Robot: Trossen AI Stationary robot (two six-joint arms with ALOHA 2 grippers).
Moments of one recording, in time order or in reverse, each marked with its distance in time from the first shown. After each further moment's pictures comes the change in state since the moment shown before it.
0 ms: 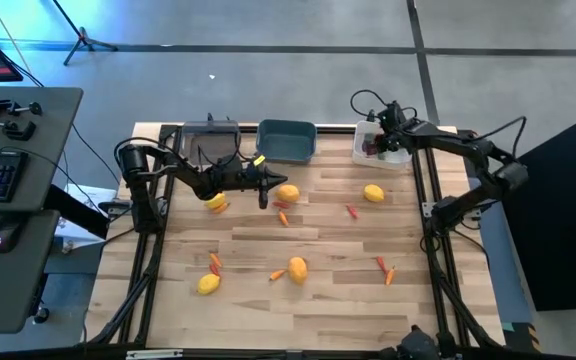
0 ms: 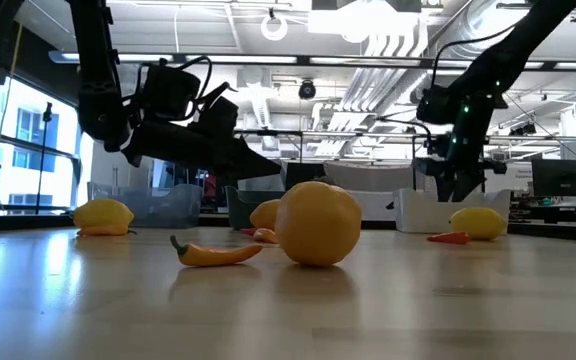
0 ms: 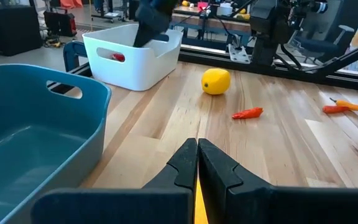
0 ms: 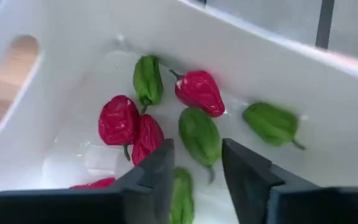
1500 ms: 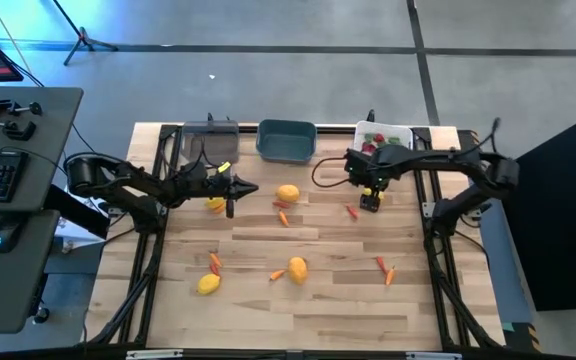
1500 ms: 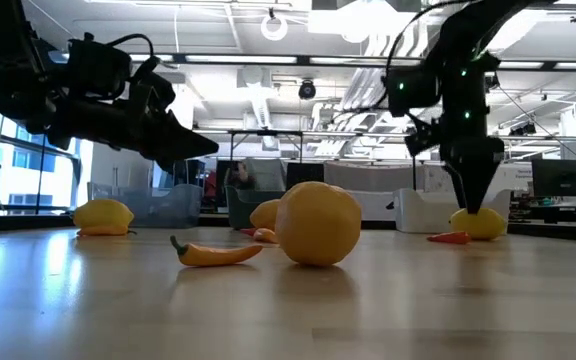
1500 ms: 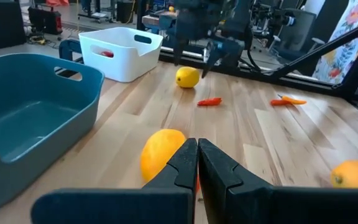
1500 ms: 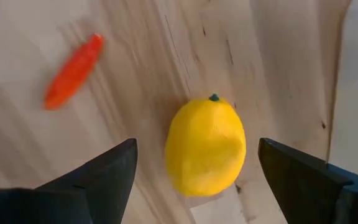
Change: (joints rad) left arm 0.019 -0.413 -0.352 -0.041 0.073 -0.054; right arm 0.565 0.046 0.102 -0.521 -0.094 -0.341
